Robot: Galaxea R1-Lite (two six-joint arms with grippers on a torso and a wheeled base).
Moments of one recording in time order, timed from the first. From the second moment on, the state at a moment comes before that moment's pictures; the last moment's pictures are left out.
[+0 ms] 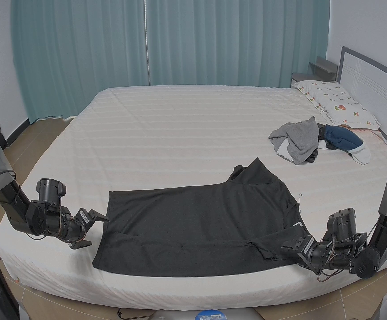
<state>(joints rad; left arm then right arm) 0.07 2.08 -0.68 -0.46 -0.37 -0.81 0.31 2.02 -0.22 -1.03 0.09 1.03</state>
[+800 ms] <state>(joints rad) 0.07 2.07 -0.70 -0.46 -0.37 -0.84 0.19 2.04 -0.39 -1.03 0.26 0.93</state>
